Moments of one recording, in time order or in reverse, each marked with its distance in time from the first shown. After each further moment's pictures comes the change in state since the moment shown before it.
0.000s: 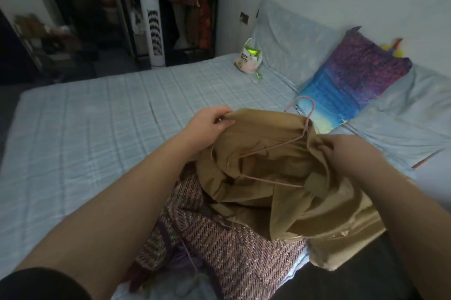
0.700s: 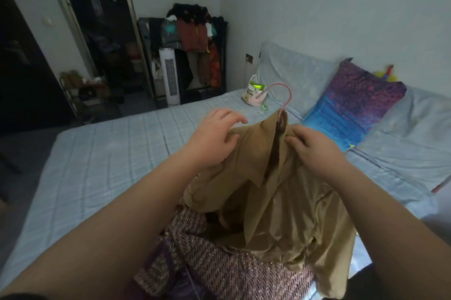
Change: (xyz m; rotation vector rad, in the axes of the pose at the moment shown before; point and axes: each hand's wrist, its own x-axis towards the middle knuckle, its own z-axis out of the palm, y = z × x) left_hand -0.018 0.099 0.000 0.456 0.145 0.247; right_hand -0.011 -0.025 -0.044 0.465 0.242 -0.273
